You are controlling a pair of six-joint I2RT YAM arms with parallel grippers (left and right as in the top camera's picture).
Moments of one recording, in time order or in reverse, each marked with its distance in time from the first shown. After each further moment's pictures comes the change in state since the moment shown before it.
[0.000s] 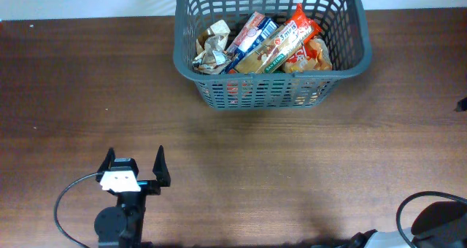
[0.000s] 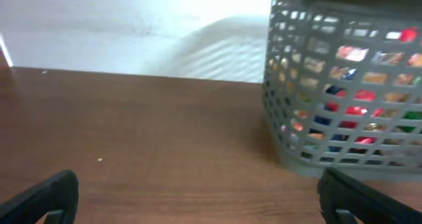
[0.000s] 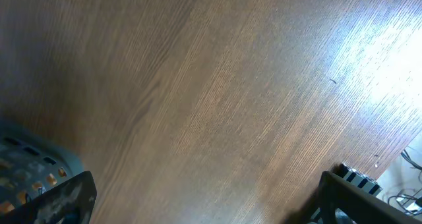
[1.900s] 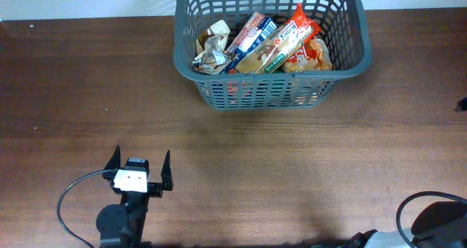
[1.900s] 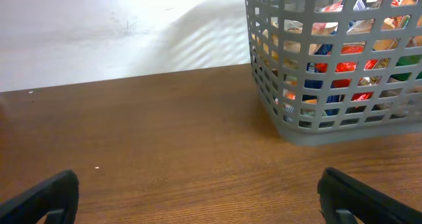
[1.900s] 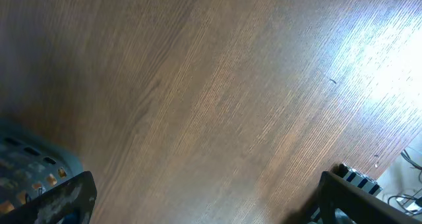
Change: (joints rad) left arm 0.027 -0.002 -0.039 0.006 0.106 0.176; right arm 0.000 0.000 0.000 0.000 0.000 0.000
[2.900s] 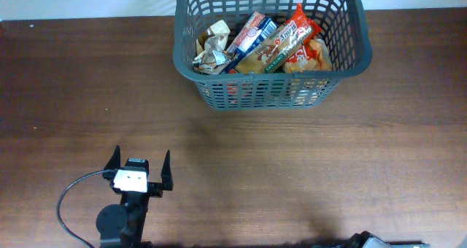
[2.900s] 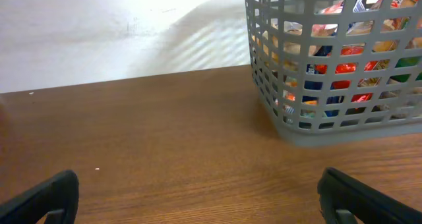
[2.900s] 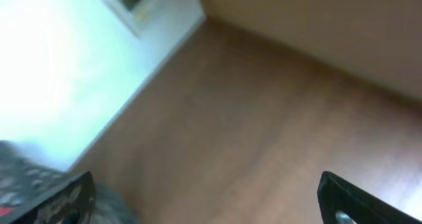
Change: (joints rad) left arm 0.000 -0.001 0.000 0.003 0.000 0.000; right arm 0.130 -0.320 -0.005 0.414 0.019 0.002
